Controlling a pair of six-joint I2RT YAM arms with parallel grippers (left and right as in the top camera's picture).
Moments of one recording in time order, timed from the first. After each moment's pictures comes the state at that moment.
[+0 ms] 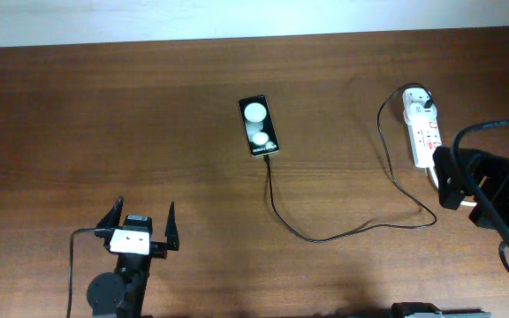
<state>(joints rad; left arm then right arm) 0.04 0.01 0.01 -0.06 0.14 0.12 -0.05 1.19 2.22 -1.69 -0.17 0.29</state>
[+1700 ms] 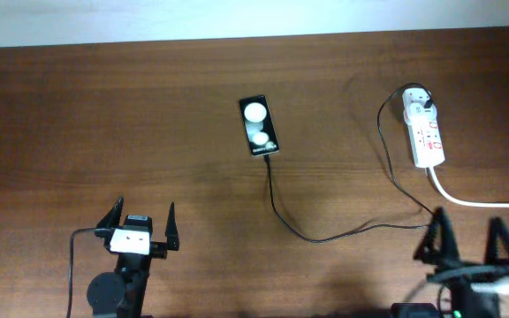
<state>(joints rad) 0.04 0.02 0.01 -0.06 0.14 0.12 -0.05 0.01 0.69 -0.62 0.09 0.29</state>
